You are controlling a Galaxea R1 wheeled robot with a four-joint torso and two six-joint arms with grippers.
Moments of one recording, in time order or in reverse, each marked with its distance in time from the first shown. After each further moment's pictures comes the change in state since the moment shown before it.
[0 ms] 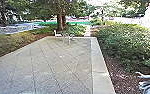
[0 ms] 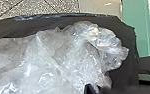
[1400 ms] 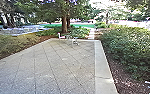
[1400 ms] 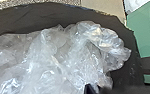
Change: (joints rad) left arm -0.001 -0.003 0.000 0.000 -0.003 0.000; right arm -0.001 0.000 0.000 -0.001 -0.001 0.000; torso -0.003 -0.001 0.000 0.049
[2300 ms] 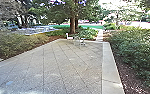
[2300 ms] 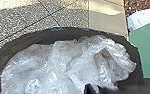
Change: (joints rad) left arm -0.095 -0.204 0.257 -0.033 0.055 -0.016; right arm -0.005 0.000 0.000 0.000 -0.005 -0.001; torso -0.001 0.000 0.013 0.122
